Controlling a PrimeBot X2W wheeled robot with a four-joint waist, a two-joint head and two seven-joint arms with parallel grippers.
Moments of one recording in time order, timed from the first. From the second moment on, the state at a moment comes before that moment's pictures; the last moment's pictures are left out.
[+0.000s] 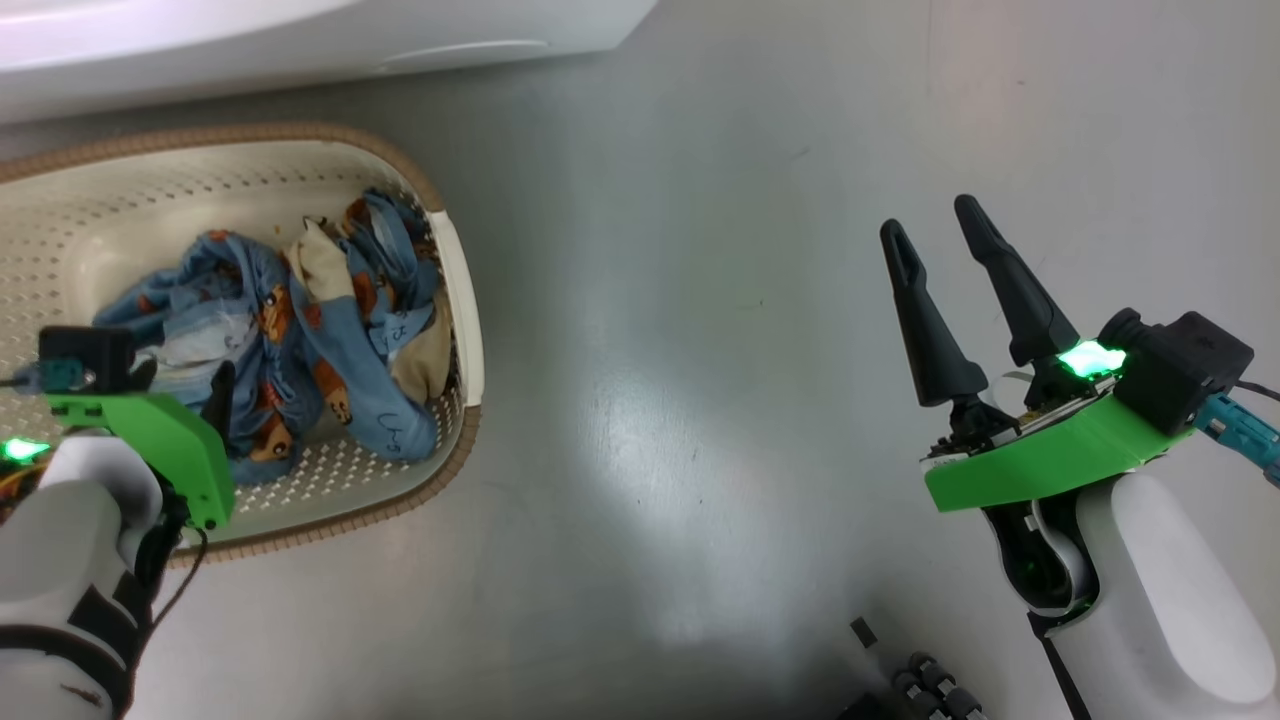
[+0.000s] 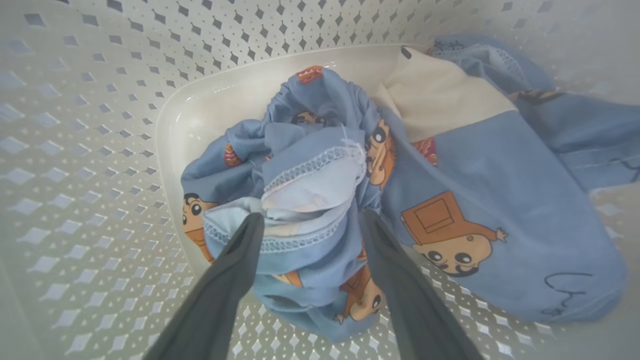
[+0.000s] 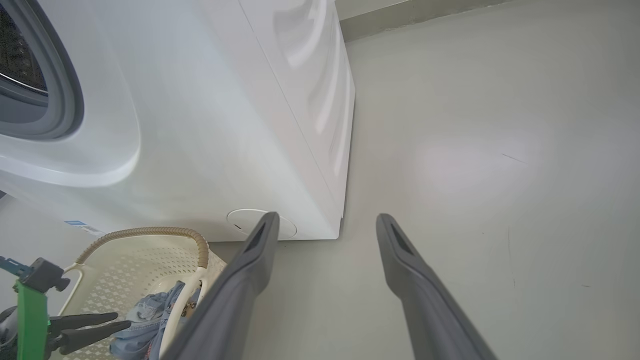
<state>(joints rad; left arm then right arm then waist) -0.90 0.30 -0.68 1.24 -0.67 -0.13 -0.19 -0.43 -0.18 0.22 0.10 0.49 0.13 -0.25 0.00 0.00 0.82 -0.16</state>
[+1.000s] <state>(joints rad) -0.99 0.33 -0.83 1.26 -0.73 -0.13 -0.09 -0.47 -0.18 0.25 0.08 0.48 0.13 -0.25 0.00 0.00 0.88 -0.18</state>
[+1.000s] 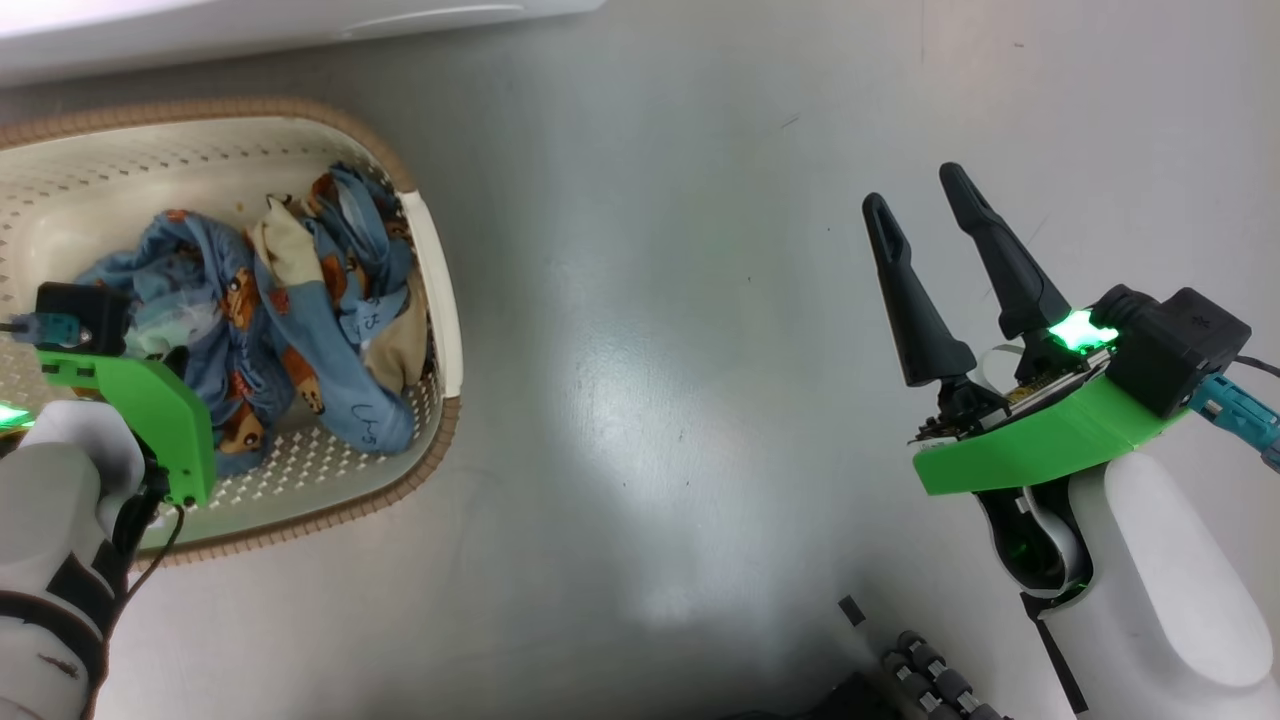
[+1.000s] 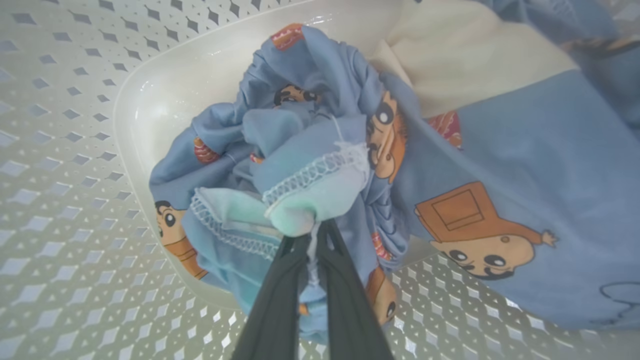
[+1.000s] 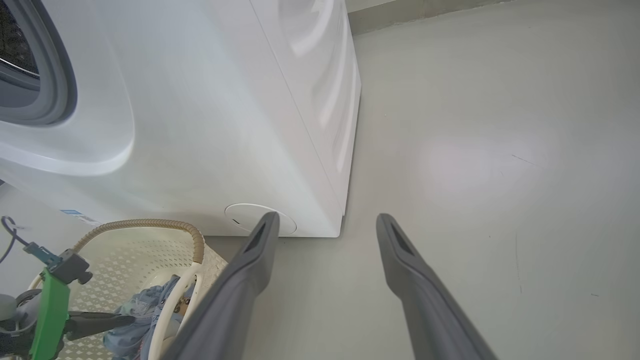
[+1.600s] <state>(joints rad) -0.98 0.30 -0.84 1.24 -0.86 -0.13 -0.19 -0.47 -0.19 0.24 0.09 0.48 0.13 -0.25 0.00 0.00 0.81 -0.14</state>
